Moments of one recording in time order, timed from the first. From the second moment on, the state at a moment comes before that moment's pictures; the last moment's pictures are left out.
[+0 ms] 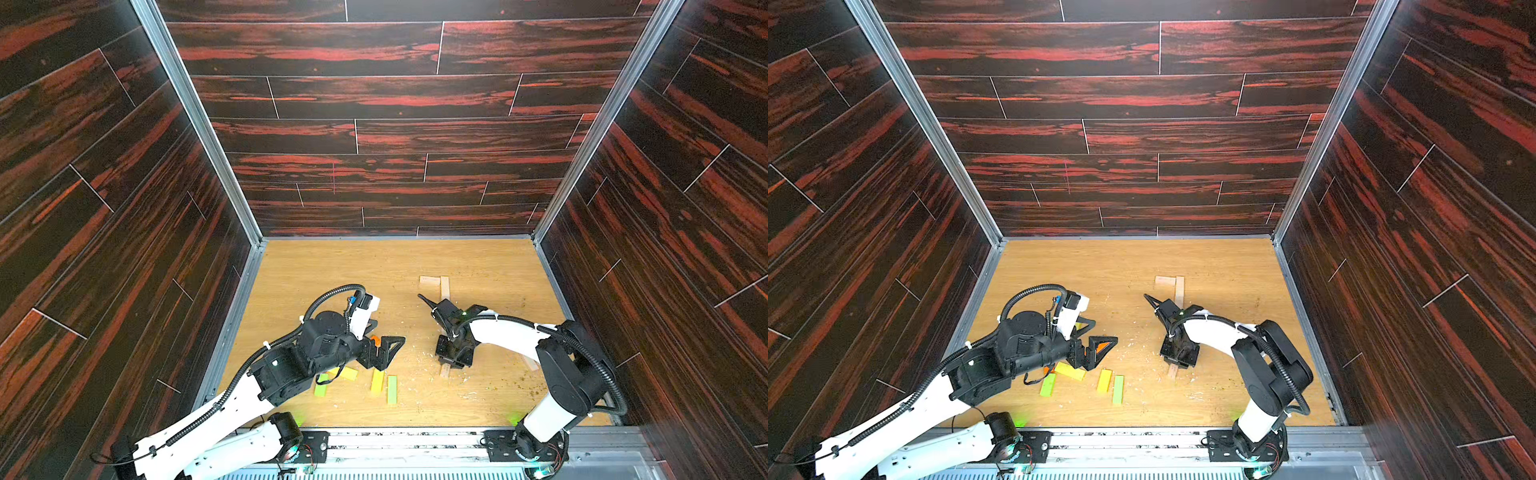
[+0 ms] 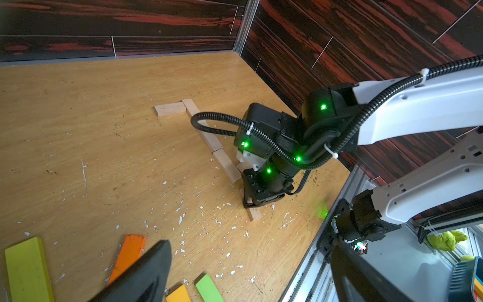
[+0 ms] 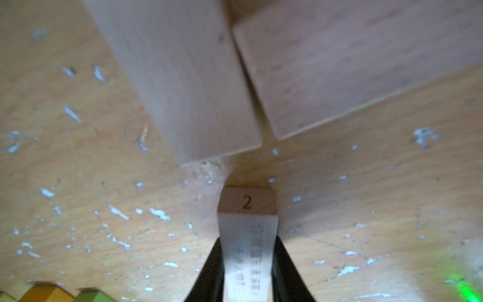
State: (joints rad) left arm -0.89 0.86 0.87 -0.41 0.09 -0.40; right arm 0.66 1.68 0.95 -0.81 -0.10 0.94
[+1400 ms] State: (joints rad) left arm -0.89 0.86 0.87 -0.42 0.07 -0.39; right arm 0.64 1.73 1.01 -0.85 -0.09 0.87
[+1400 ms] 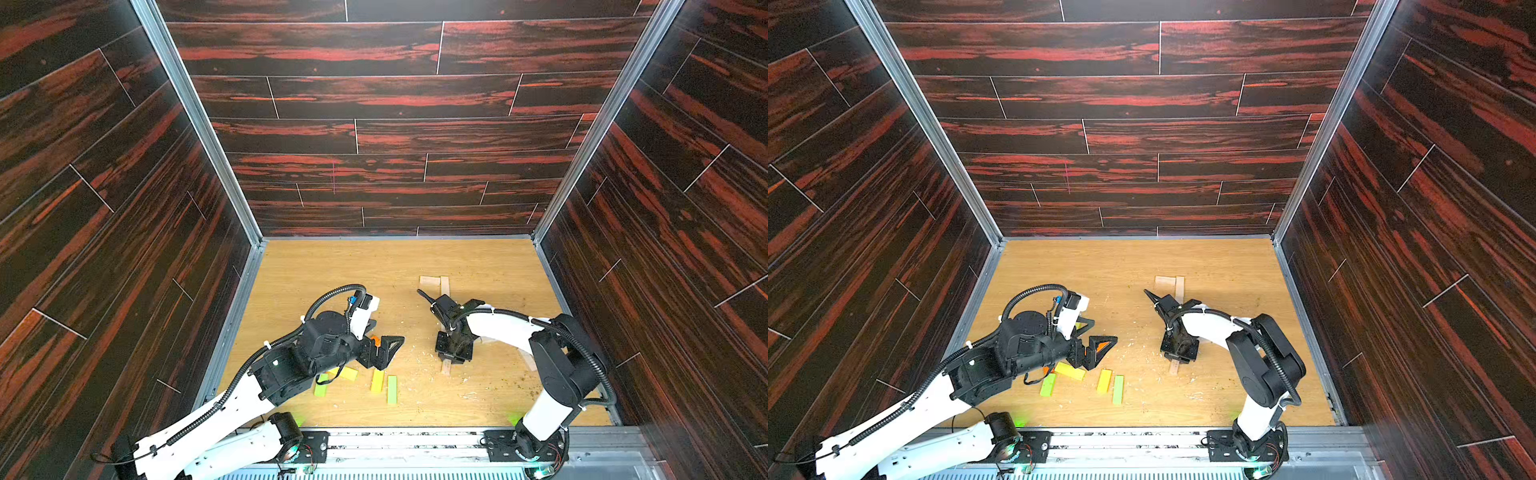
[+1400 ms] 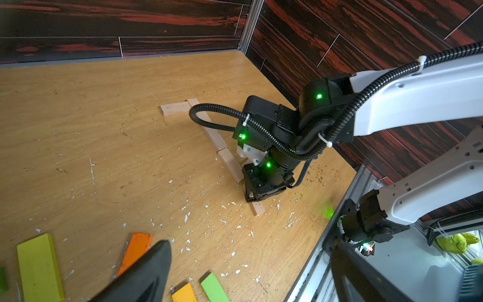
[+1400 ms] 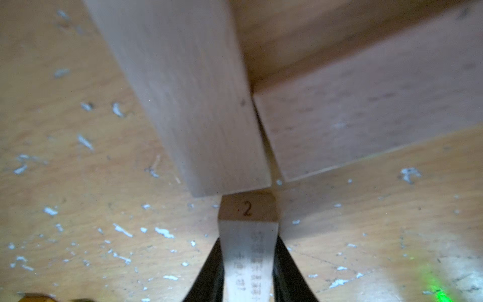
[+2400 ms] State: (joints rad) left arm -0.89 0.86 0.87 -0.43 0.05 -0.39; right arm 0.63 1.76 1.04 -0.85 -0.06 0.85
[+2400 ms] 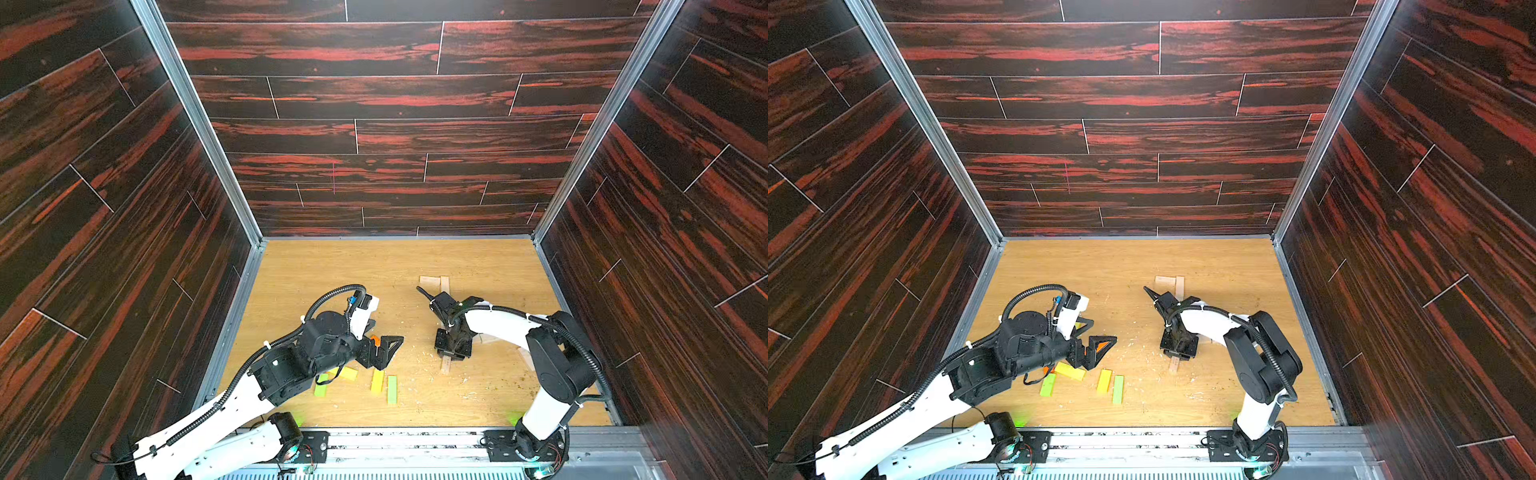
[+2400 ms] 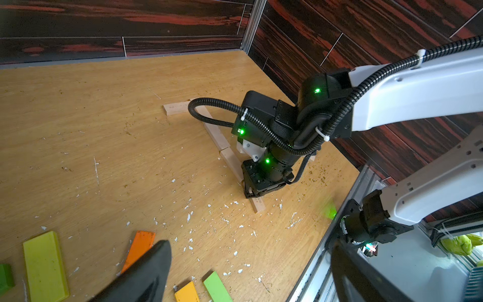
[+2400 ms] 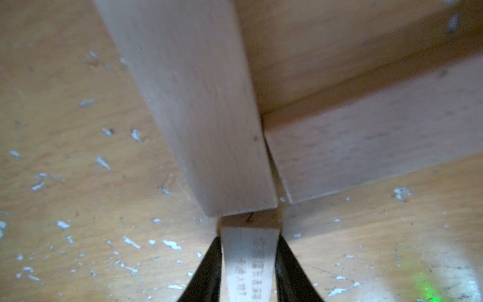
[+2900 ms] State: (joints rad) left arm -0.89 0.86 0.87 -0.43 0.05 -0.39; right arm 0.63 1.71 1.08 -0.92 -0.03 0.84
